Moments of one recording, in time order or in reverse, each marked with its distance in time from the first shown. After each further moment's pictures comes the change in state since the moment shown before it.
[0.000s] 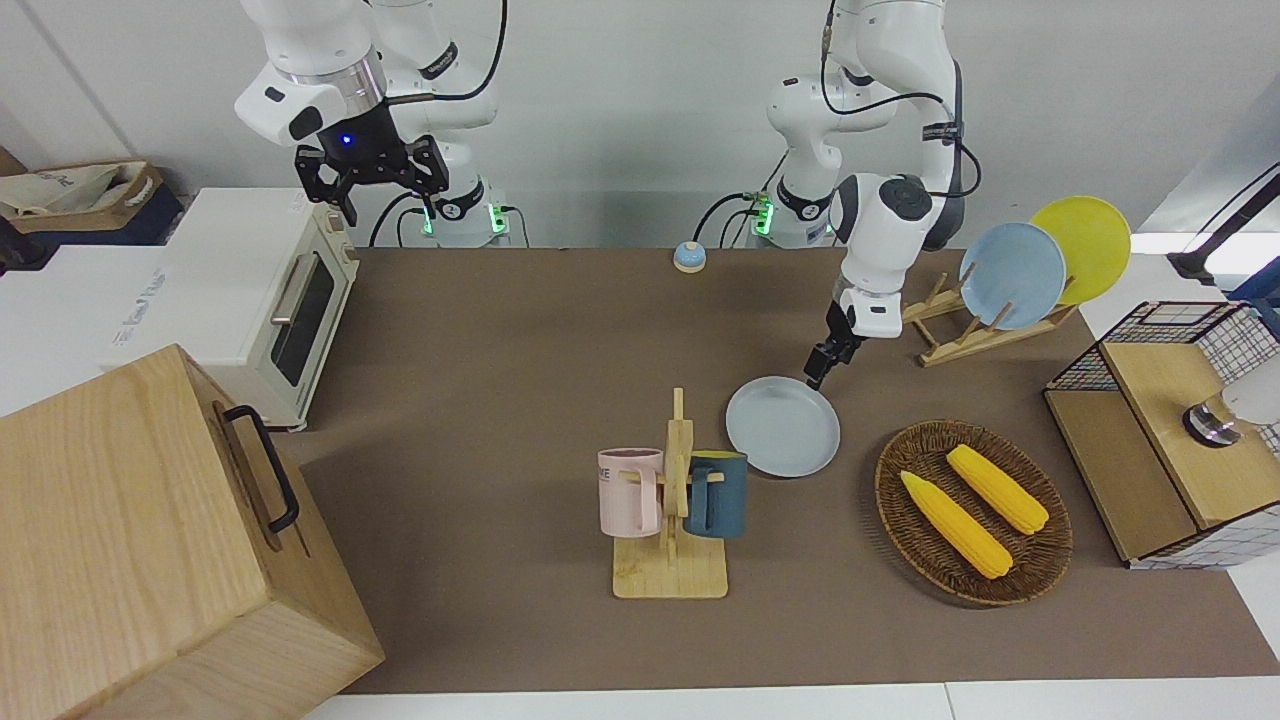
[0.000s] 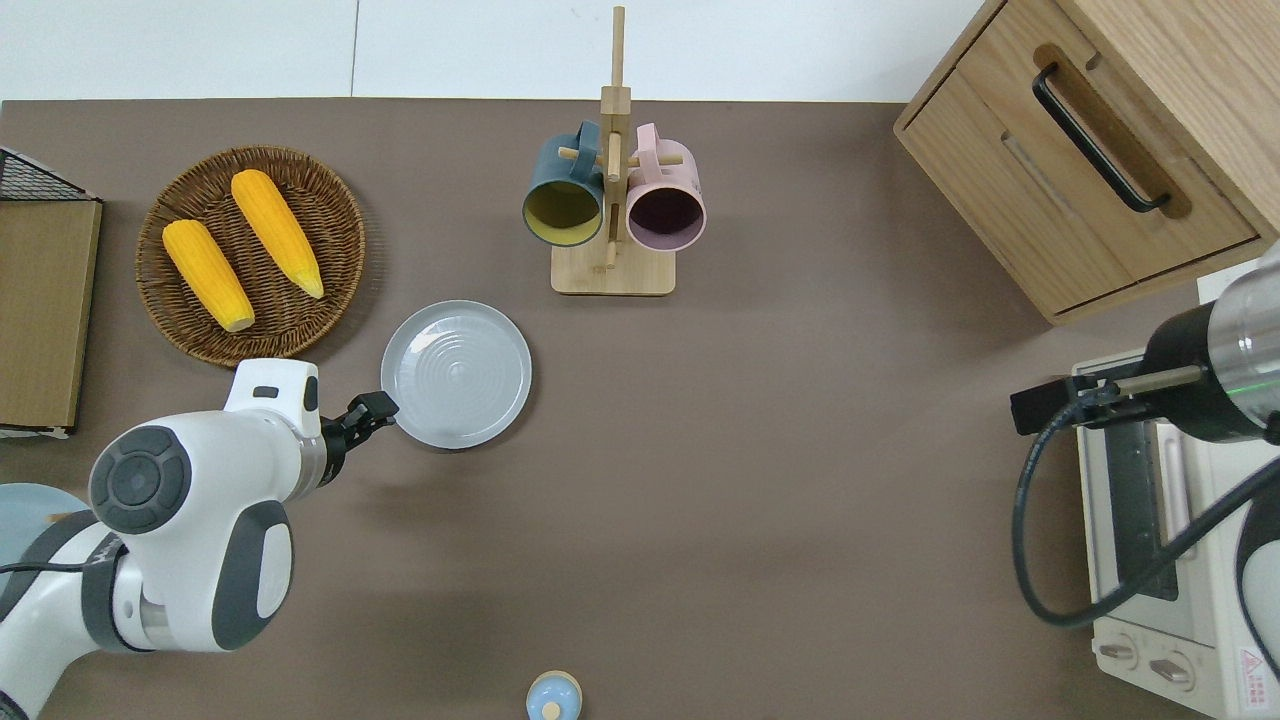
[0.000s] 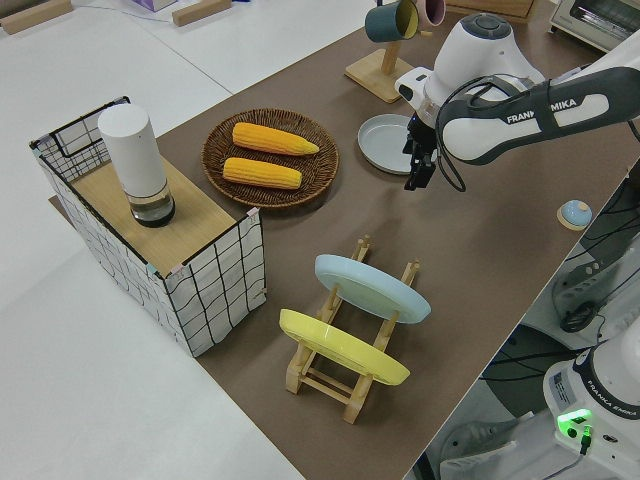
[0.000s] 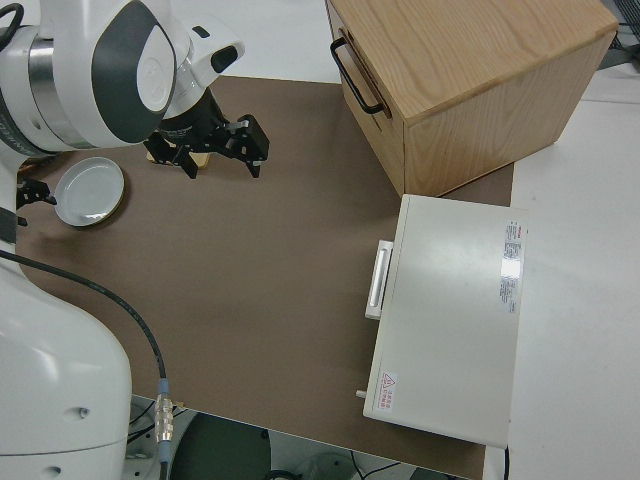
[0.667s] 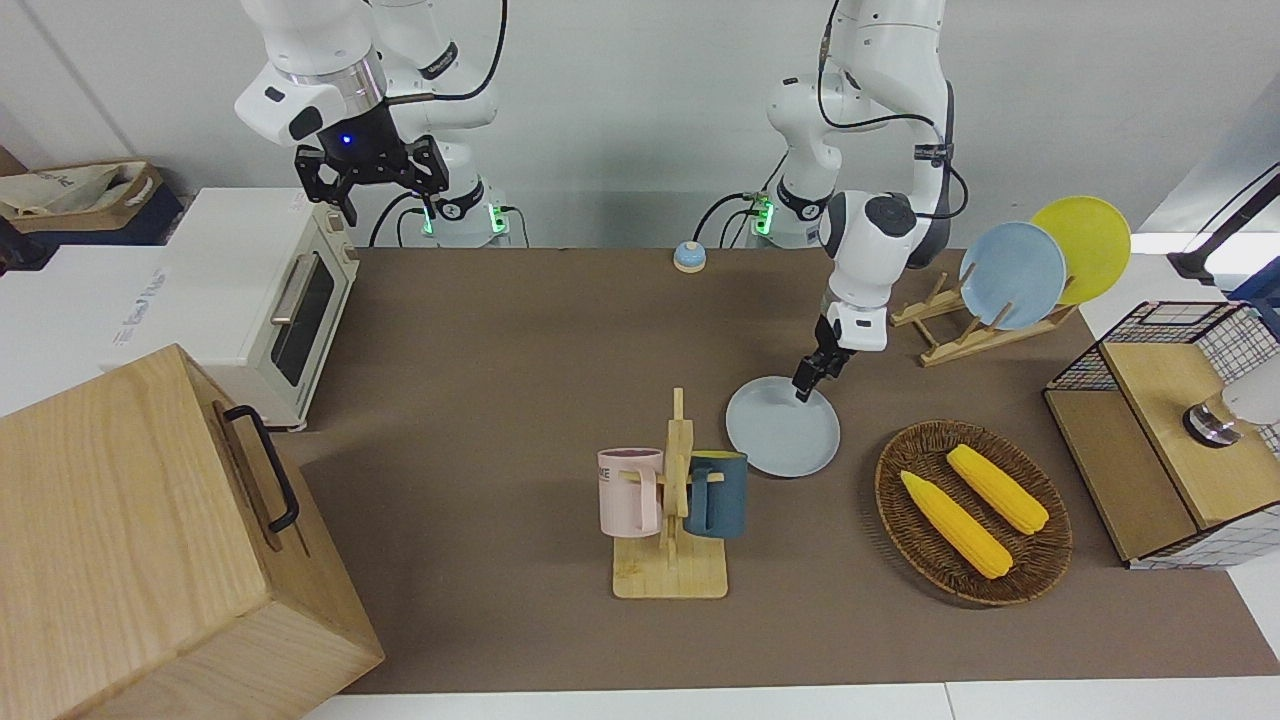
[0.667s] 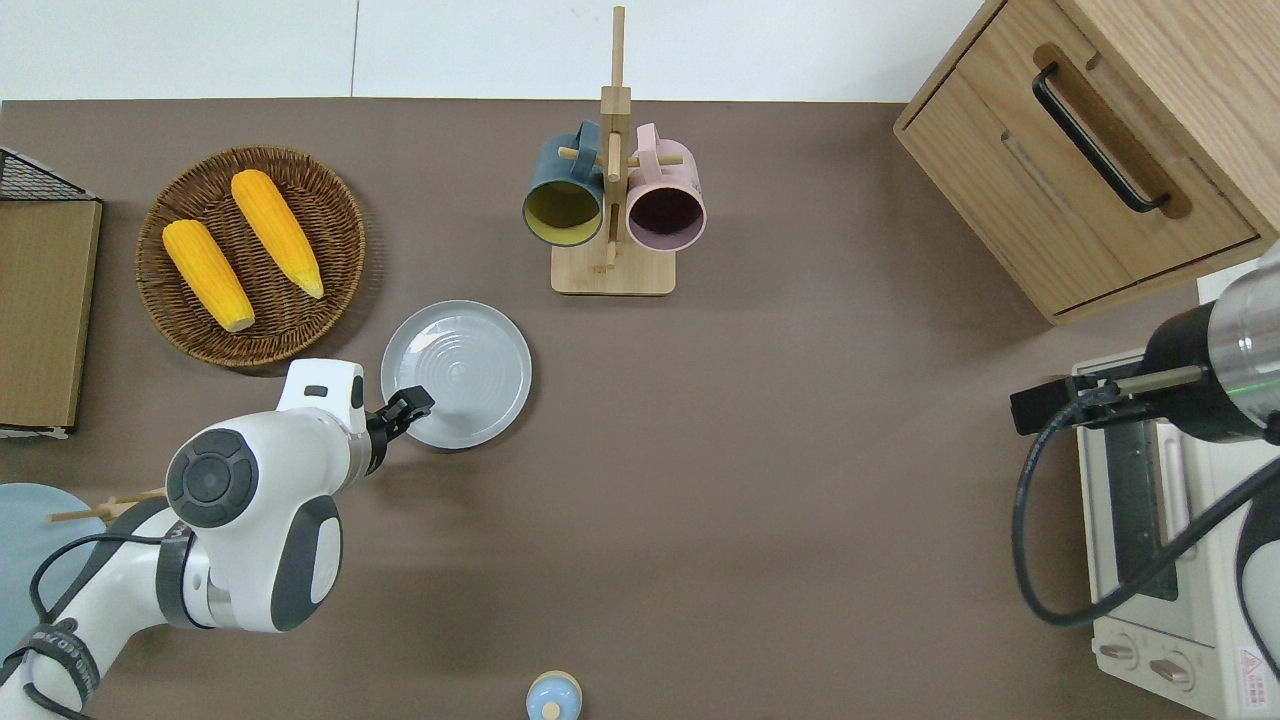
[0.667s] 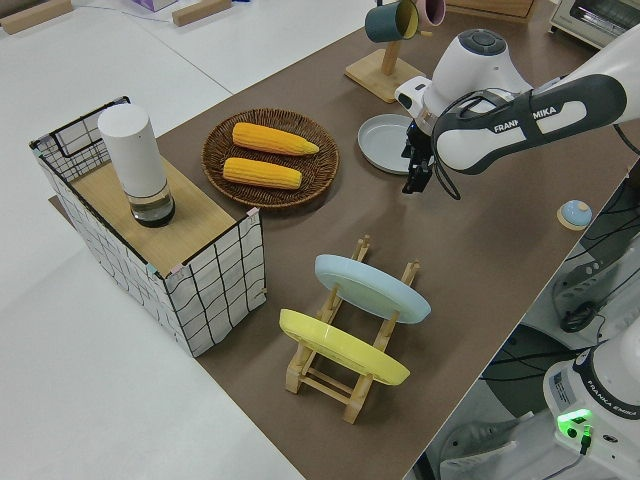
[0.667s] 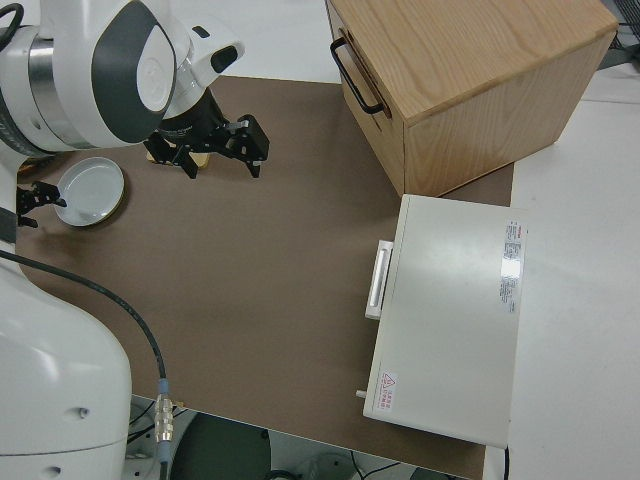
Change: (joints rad) left arm -0.022 0.073 -0.001 -0.004 0.005 0.104 -0.001; right arm 0.000 0.000 0.000 0.000 0.000 0.000 0.000
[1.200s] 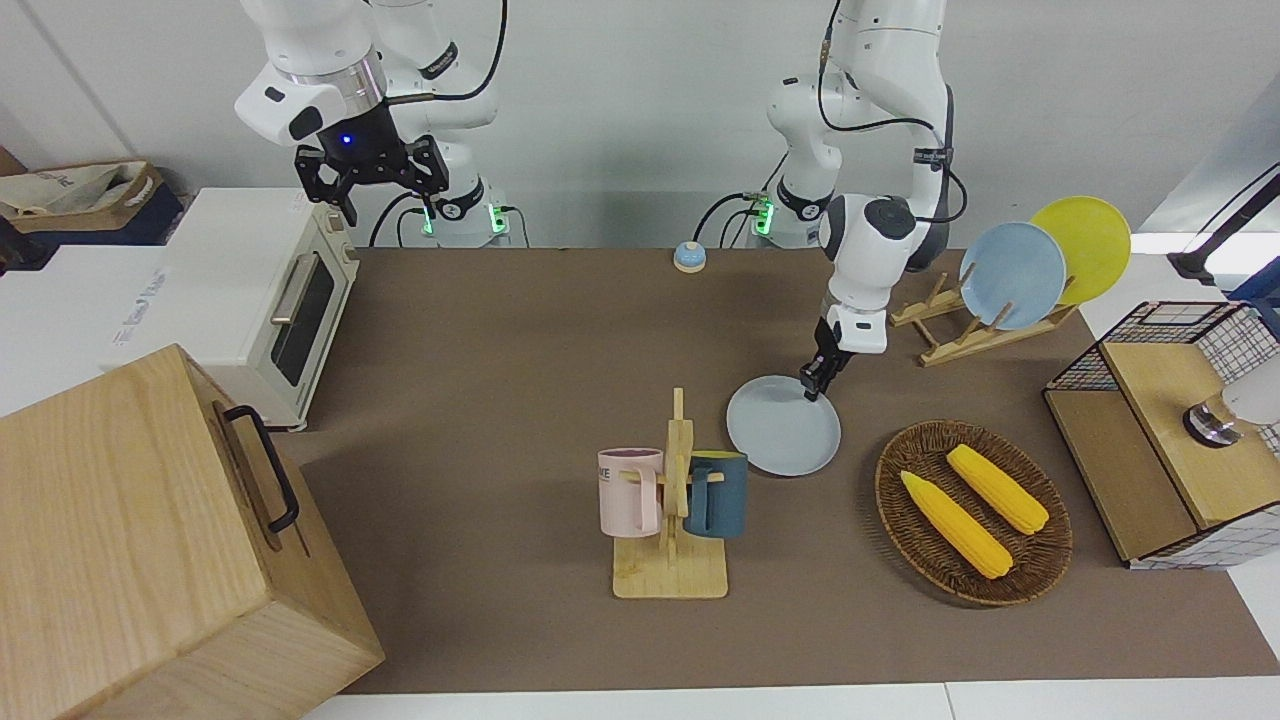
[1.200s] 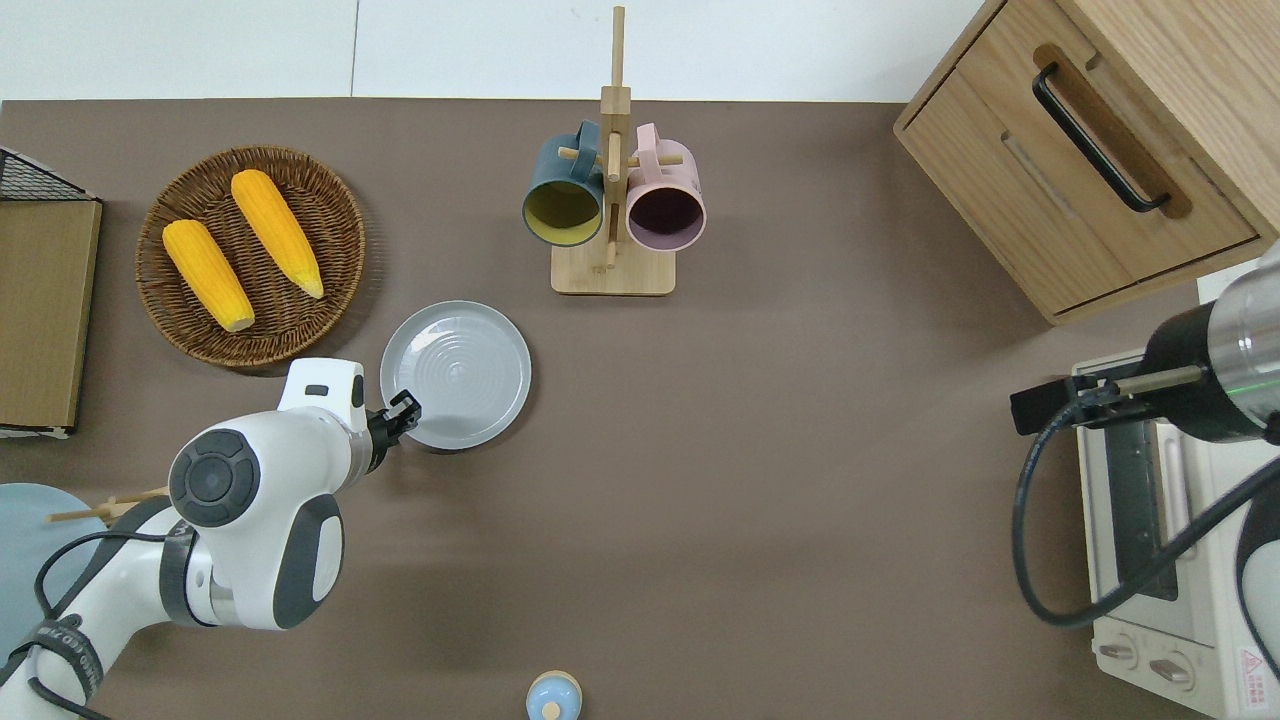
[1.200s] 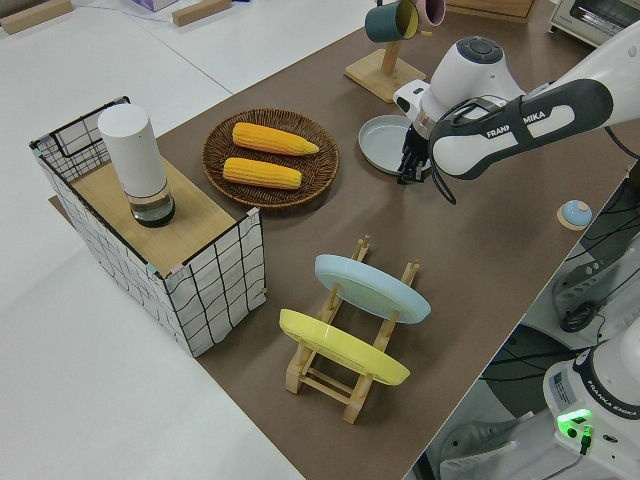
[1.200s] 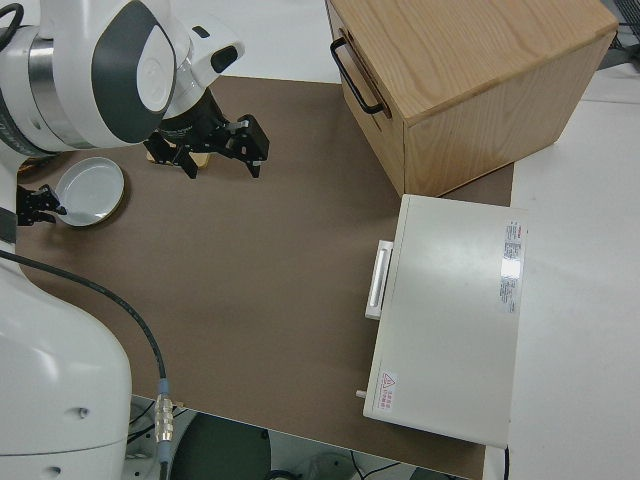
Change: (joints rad) left arm -0.001 0.007 0.000 0.002 0.004 0.019 -0.004; right arm 0.000 0.000 0.000 0.000 0.000 0.000 0.000
